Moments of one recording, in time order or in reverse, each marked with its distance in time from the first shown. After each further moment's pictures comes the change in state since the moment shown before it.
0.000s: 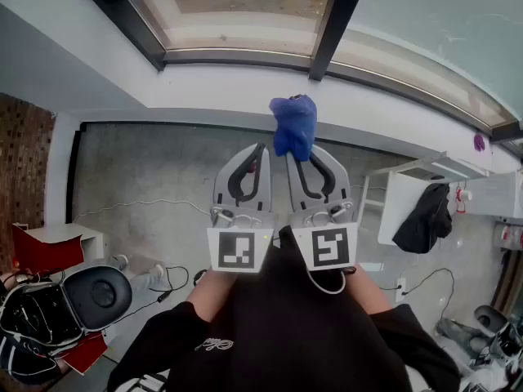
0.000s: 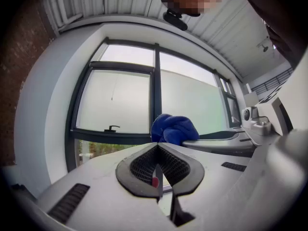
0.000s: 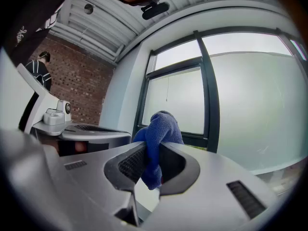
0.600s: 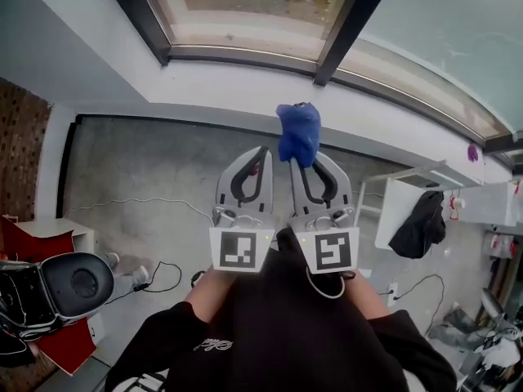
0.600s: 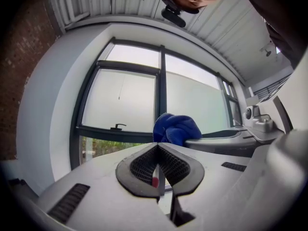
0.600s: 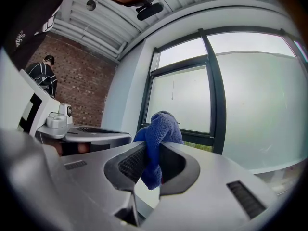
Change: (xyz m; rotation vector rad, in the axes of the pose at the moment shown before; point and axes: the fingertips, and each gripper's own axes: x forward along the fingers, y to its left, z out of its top) left arm -0.024 0.036 -0.004 -0.034 -0.016 0.007; right arm 0.008 0.041 -0.001 -0.002 0.029 0.012
